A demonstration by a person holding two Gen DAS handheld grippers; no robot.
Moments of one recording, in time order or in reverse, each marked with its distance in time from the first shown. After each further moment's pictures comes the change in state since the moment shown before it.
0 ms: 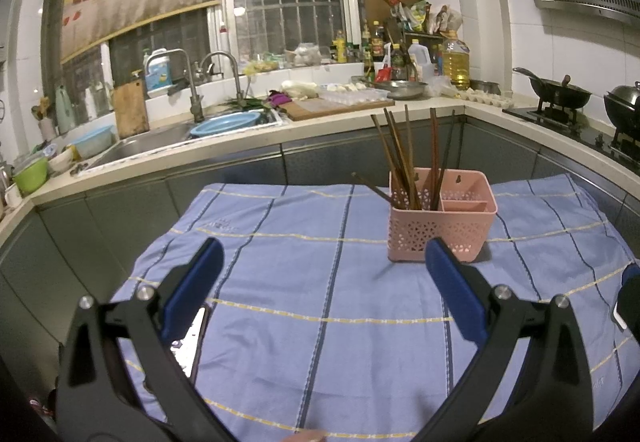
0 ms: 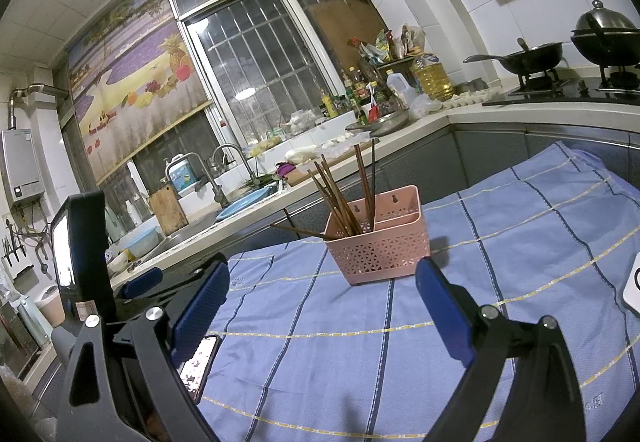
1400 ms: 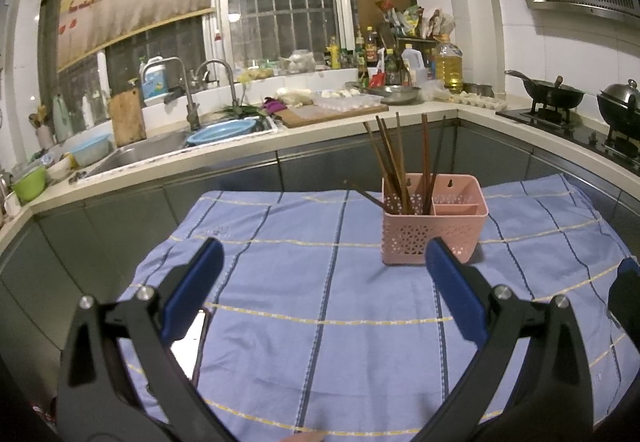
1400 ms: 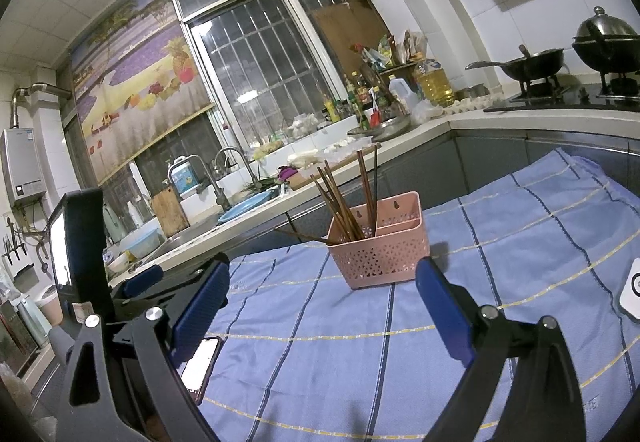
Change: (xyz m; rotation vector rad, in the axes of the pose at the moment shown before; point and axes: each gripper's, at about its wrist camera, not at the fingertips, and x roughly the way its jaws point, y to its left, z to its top) left arm -0.010 -0.007 0.007 0.030 -0.007 -0.011; right arm 0.002 -0.001 0.001 -0.002 -0.002 0.002
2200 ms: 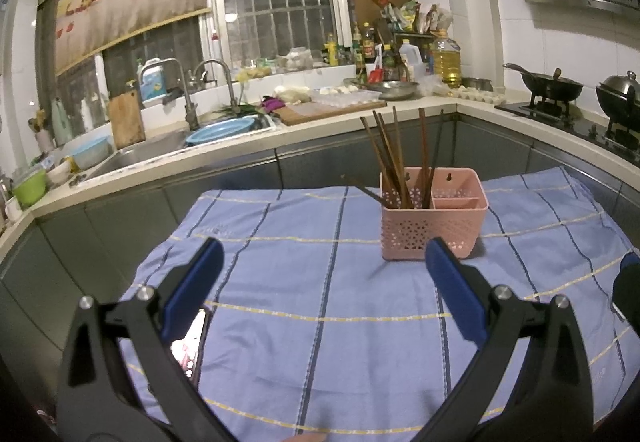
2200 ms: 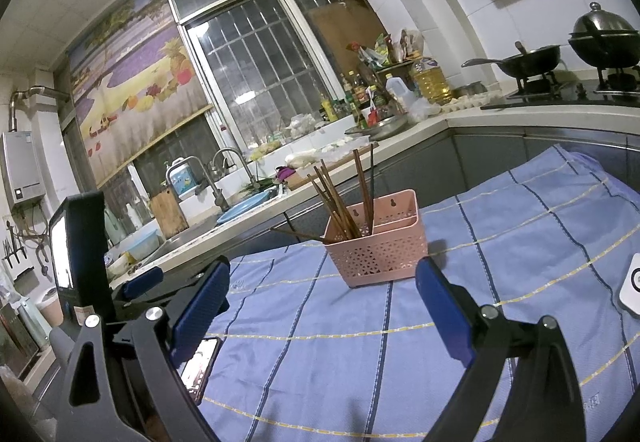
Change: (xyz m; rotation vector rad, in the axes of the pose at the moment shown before) left arm 0.008 -0.005 0.003 0.021 0.007 0.004; right arm 0.011 -0.002 0.005 0.006 -0.003 0.001
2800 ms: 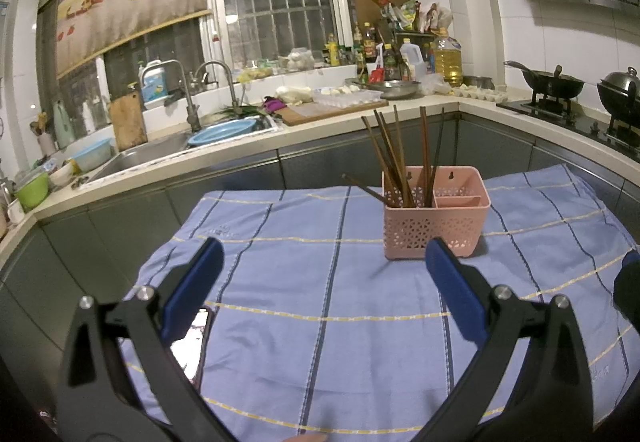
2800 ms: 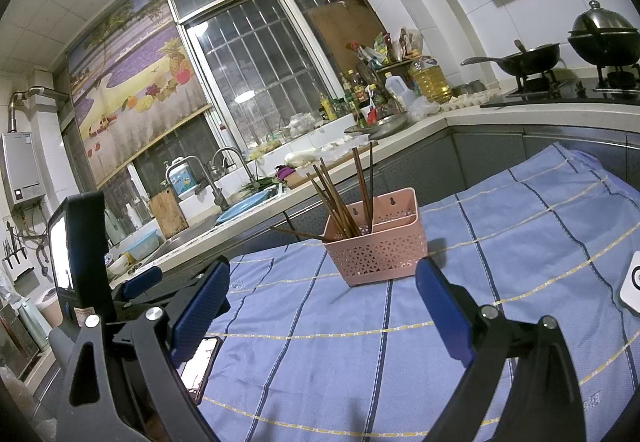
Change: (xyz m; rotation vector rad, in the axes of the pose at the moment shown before) left arm 0.000 -0.003 0.001 0.007 -0.003 0.007; right arm -0.003 -0.002 -0.002 0.000 -0.001 0.001
